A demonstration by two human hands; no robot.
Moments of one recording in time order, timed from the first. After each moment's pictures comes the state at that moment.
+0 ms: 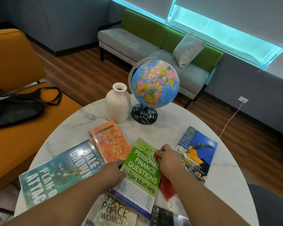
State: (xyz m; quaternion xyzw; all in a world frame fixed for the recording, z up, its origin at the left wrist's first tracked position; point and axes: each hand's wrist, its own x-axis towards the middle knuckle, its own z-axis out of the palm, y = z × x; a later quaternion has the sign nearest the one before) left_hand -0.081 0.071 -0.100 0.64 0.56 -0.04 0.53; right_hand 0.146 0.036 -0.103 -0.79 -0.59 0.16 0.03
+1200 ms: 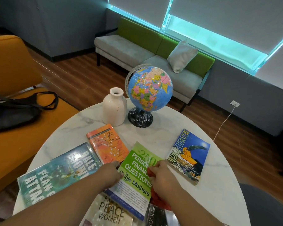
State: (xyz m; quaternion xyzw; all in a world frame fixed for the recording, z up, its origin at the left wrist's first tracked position) left_hand -0.082 0.069 -0.091 0.66 0.56 -0.06 0.50; right_hand 0.106 -0.019 -0.077 -0.79 -0.57 0.23 0.03
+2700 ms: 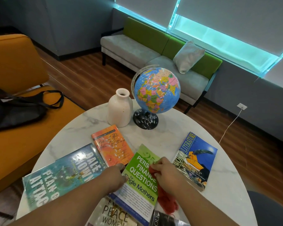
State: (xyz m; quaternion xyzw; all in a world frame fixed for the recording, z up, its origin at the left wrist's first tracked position) left_hand -0.081 0.067 -0.096 0.65 0.56 -0.05 0.51; right_hand 0.130 0.009 -0.094 -0.76 -0.62 0.21 0.02
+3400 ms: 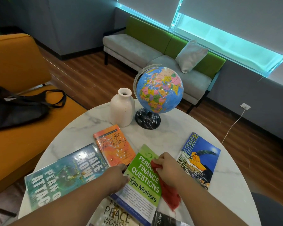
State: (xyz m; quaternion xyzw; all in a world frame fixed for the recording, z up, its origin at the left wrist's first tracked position) left_hand -0.083 0.071 -0.098 0.65 0.55 -0.05 0.51; right_hand 0.130 0.034 -0.088 -0.76 -0.60 0.23 0.01
